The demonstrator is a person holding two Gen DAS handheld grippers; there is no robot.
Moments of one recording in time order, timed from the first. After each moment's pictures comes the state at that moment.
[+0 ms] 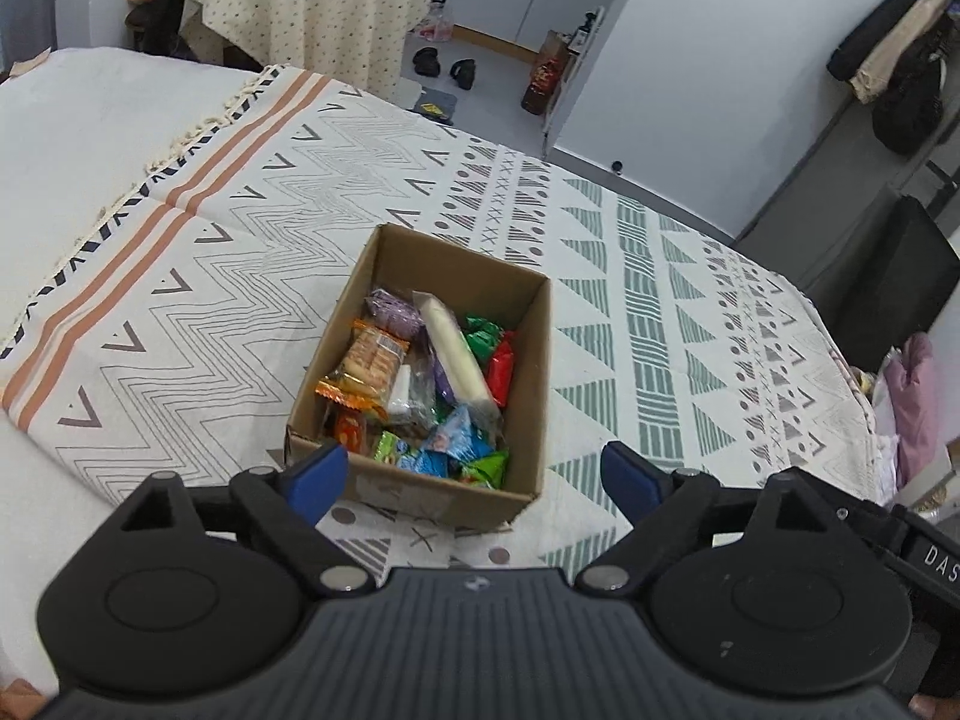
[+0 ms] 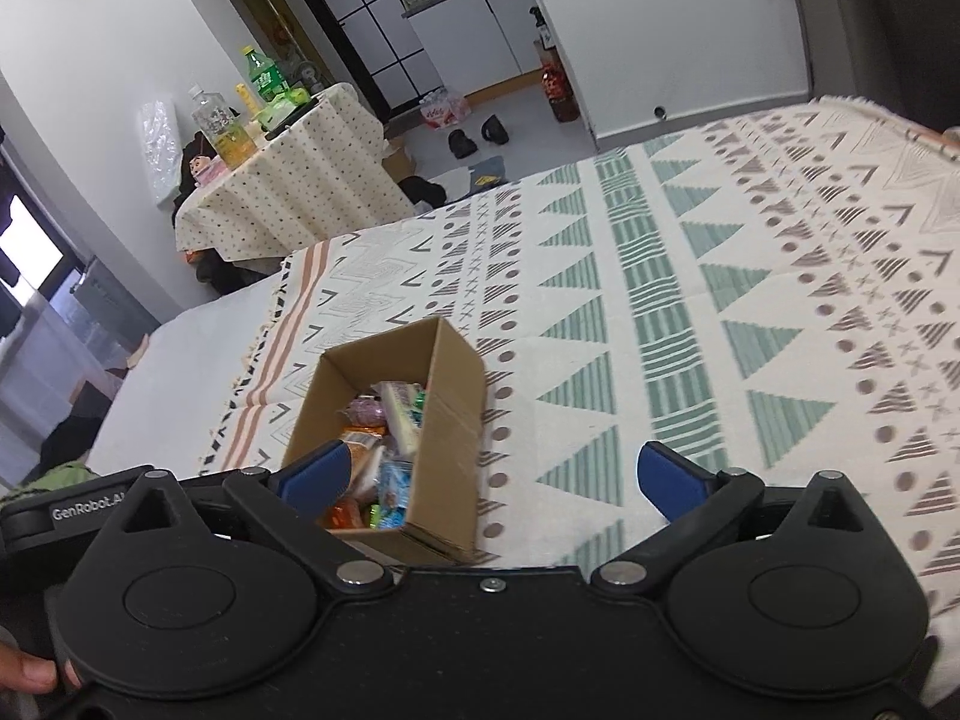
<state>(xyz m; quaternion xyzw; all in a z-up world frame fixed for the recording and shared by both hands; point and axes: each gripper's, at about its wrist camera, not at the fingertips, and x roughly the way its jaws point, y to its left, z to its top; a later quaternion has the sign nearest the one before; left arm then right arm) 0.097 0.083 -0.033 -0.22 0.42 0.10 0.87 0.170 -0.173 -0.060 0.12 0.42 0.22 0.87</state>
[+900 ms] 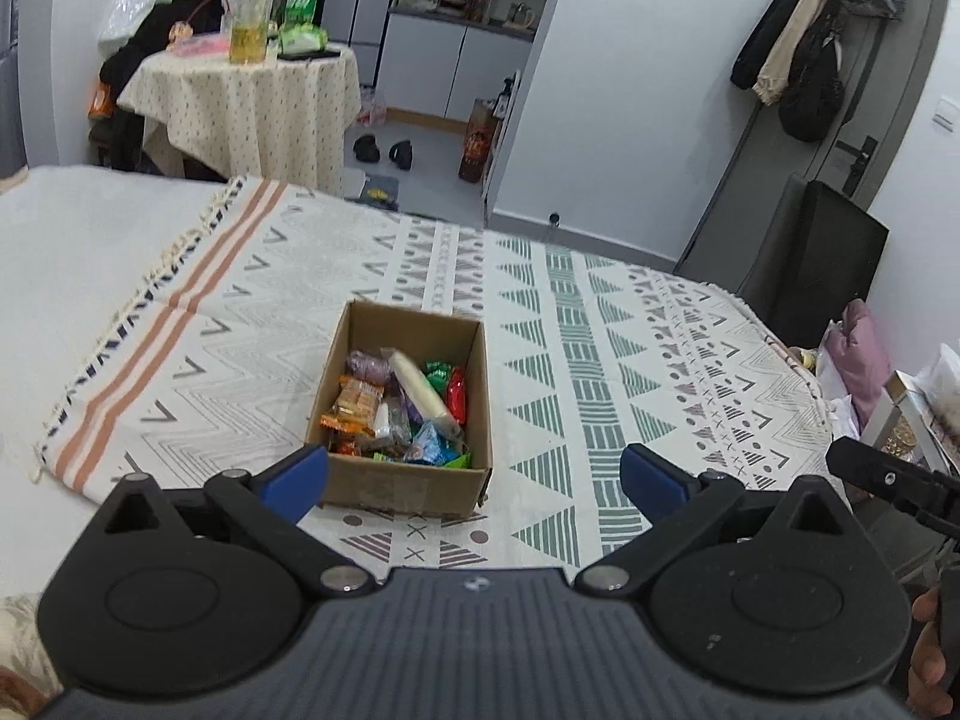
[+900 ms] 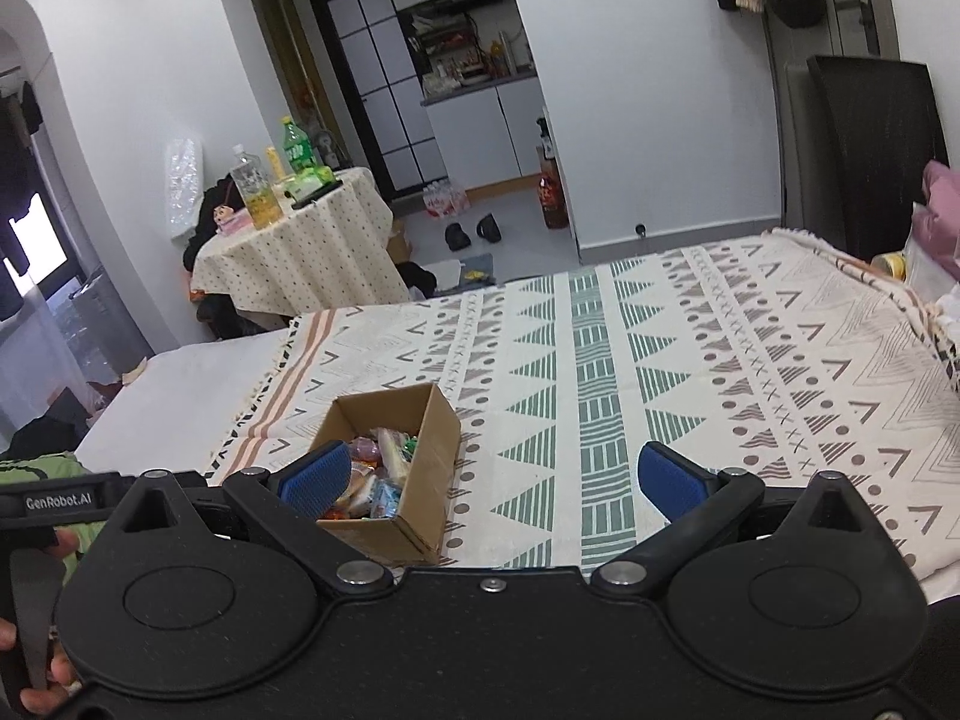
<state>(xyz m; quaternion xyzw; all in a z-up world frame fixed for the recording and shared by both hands) 0.009 0.049 0.037 -0.14 0.35 0.06 0.92 0.080 -0.224 0.013 0.08 0.32 0.21 0.92</state>
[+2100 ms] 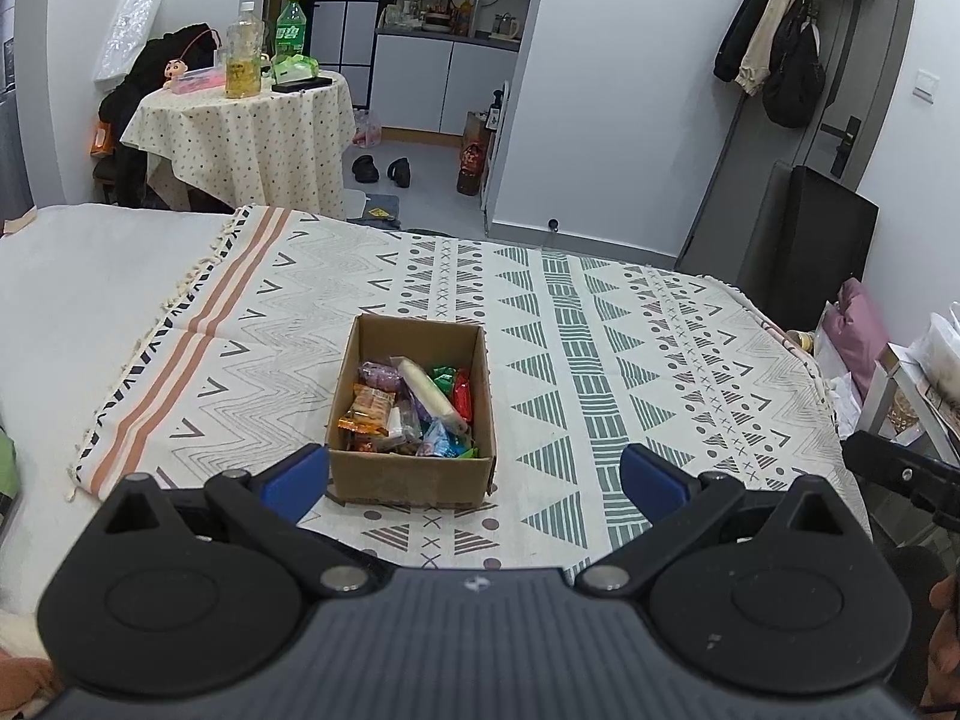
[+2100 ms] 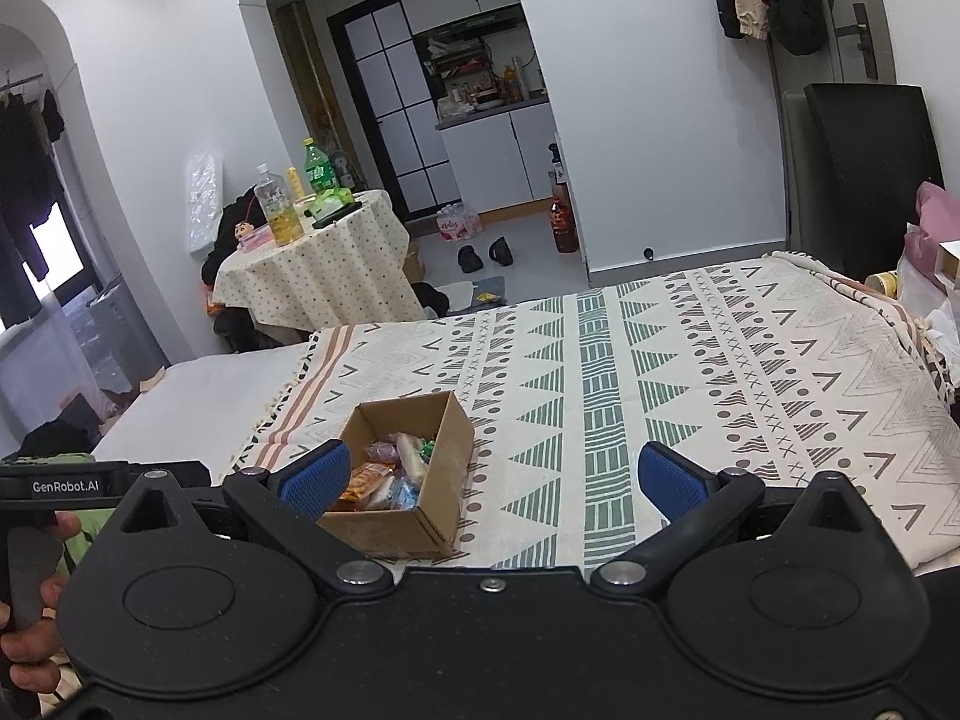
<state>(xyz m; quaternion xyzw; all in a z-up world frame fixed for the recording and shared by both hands) -0.018 0.036 0.050 -0.11 0.35 0.06 0.93 0.044 -0.235 0.029 0.08 0.29 0.22 0.93</state>
